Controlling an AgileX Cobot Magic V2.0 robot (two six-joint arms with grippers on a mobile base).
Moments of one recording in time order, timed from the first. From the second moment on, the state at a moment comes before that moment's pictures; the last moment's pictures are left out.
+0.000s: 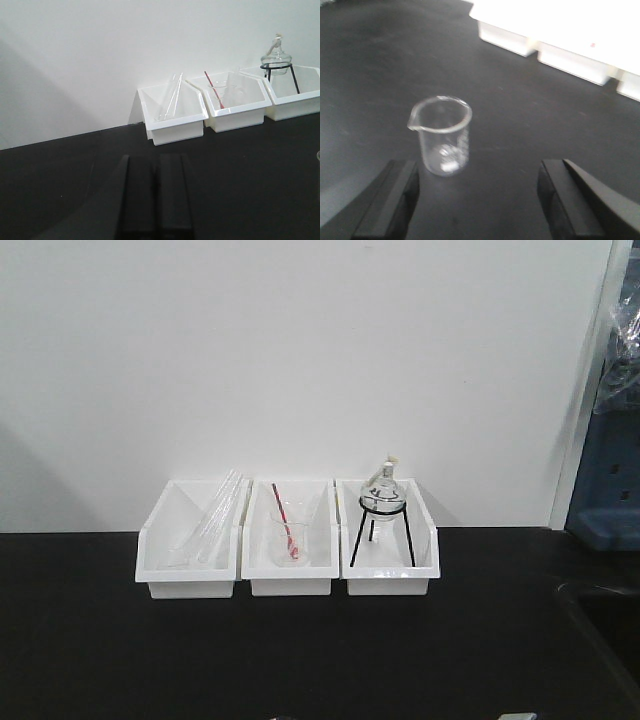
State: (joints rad) left arm -0.13 -0.01 0.03 0.05 0.00 0.09; right arm 0.40 1.48 -0.31 -0.52 -0.83 0.18
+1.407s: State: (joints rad) left arm -0.13 -0.01 0.03 0.05 0.00 0.09; right arm 0.56 2.05 -0.84 -0.59 -0.78 0.18
